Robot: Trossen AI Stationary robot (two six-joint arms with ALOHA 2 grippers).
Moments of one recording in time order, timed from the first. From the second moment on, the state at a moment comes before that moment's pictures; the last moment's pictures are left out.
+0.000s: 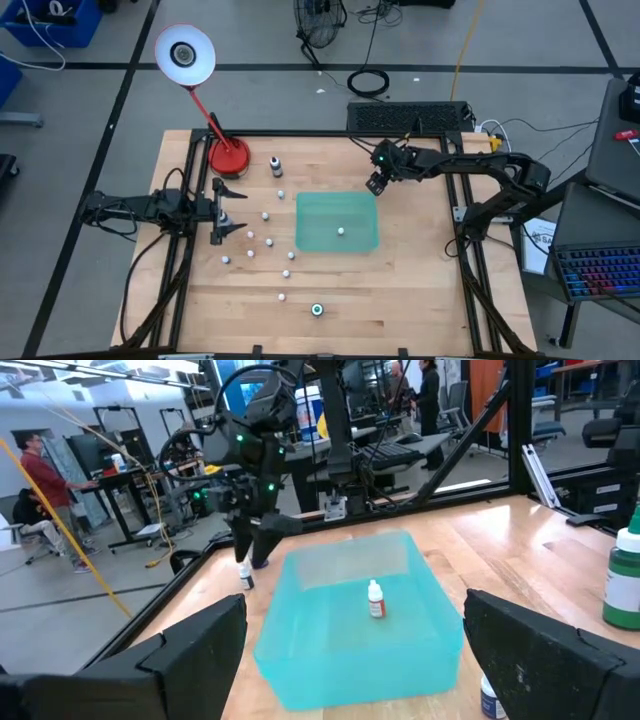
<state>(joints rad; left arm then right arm) -0.11 0.01 0.06 -0.05 -0.14 0.20 -0.51 1.51 0.81 -0.35 0.18 0.19</state>
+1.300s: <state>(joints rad) -0.11 0.01 0.06 -0.05 -0.14 0.20 -0.54 1.55 0.81 -0.34 0.13 0.14</state>
